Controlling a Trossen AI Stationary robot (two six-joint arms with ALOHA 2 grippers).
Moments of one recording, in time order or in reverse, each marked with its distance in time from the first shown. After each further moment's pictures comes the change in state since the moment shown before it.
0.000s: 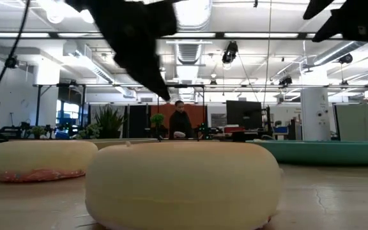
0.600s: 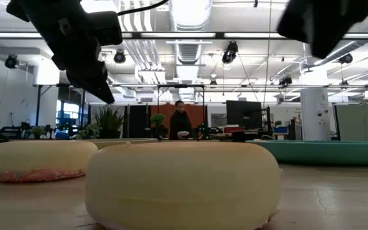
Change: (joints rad) left arm -0.053 -0.351 -0.363 0.049 0.007 -0.283; right arm 0.008 0.616 0.413 0.026 -0.393 -0.736
